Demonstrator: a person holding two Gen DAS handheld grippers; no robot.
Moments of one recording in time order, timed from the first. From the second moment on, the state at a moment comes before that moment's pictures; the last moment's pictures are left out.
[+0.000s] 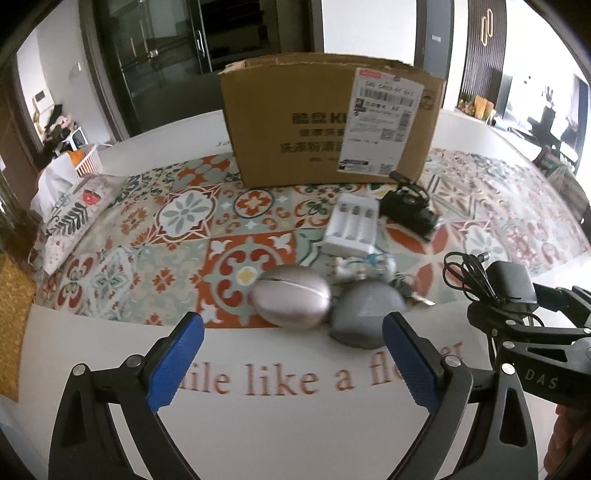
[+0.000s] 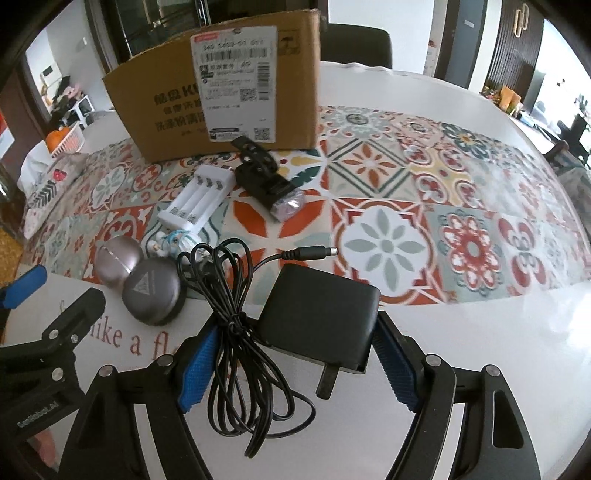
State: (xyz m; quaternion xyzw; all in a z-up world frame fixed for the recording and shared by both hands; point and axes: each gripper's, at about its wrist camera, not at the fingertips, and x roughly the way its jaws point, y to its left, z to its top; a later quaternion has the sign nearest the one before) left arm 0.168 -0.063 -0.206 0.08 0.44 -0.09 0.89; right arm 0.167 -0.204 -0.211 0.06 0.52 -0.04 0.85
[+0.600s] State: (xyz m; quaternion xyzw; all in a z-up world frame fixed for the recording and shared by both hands) left arm 0.167 -0.105 -0.248 0.02 0.48 -0.06 0.88; right arm 0.165 -0.243 -0.216 0.03 0.50 -0.02 0.86
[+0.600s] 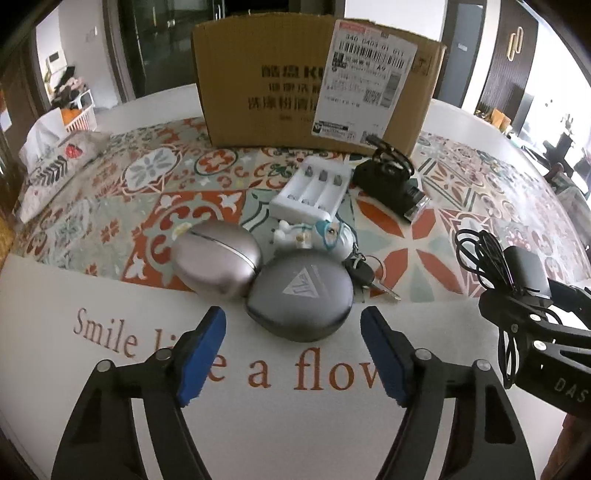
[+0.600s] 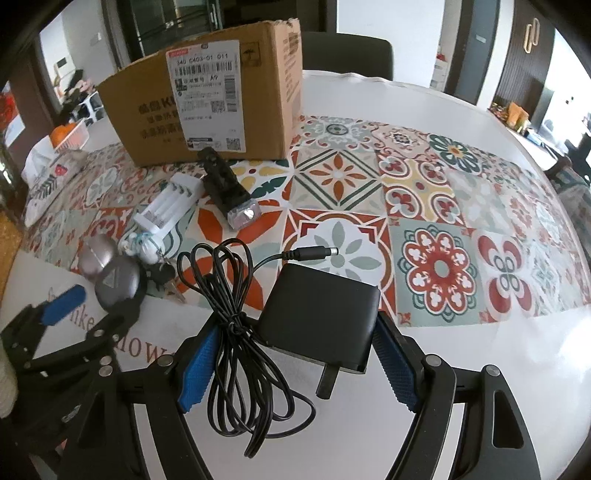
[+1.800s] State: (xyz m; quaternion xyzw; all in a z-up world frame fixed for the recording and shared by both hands) left arm 0.163 -0.088 -0.211 0.03 0.44 -0.07 0.90; right arm 0.162 -0.222 -0.195 0.04 0.48 0.01 0.88
